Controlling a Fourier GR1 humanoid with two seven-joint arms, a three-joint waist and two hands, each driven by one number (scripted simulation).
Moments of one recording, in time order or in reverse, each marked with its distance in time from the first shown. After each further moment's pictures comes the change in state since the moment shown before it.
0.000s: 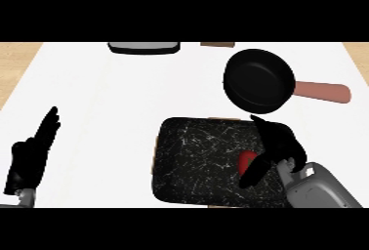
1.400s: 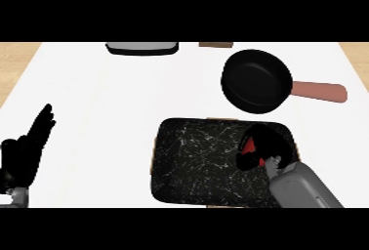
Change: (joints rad) left arm 0.002 -0.048 0.101 -0.035 -0.058 -0.092 0.041; right arm 0.027 0.115 -0.046 0.171 0.185 0.059 -0.129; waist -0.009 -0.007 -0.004
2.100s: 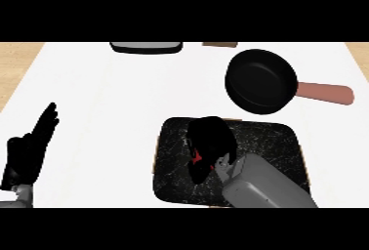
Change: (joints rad) left arm -0.020 -0.023 0.007 0.023 -0.025 -0.019 -0.012; right arm -0.258 0.126 0.242 -0.001 0.146 0.131 -0.244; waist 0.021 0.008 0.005
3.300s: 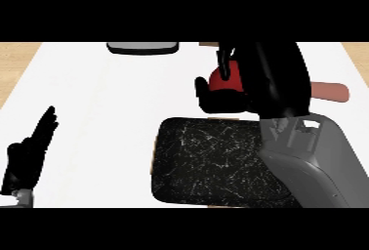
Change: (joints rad) left arm 0.027 -0.036 0.029 -0.012 -0.041 -0.015 -0.018; right arm -0.231 -0.036 -0.380 -0.252 0.281 -0.201 -0.036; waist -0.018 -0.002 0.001
